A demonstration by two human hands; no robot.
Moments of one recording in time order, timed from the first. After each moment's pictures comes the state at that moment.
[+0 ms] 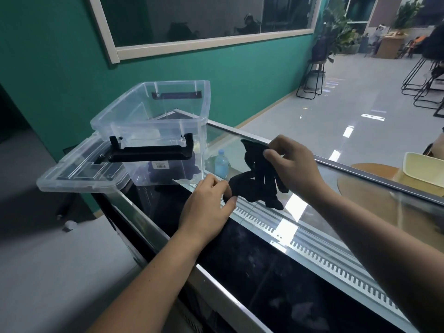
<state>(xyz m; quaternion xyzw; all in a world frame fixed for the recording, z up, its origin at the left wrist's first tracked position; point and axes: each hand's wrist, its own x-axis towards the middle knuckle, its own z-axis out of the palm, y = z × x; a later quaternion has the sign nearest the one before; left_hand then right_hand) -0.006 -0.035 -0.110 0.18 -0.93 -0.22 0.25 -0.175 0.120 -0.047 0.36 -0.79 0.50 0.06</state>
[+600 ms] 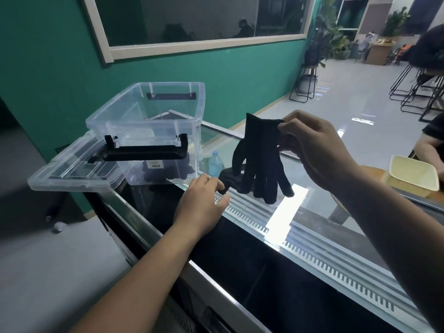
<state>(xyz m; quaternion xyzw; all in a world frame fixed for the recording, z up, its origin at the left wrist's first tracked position) -0.015 -0.039 -0.107 0.21 -0.93 -0.21 0.20 -0.155 0.154 0.026 0.34 -0.63 0.69 -0.11</state>
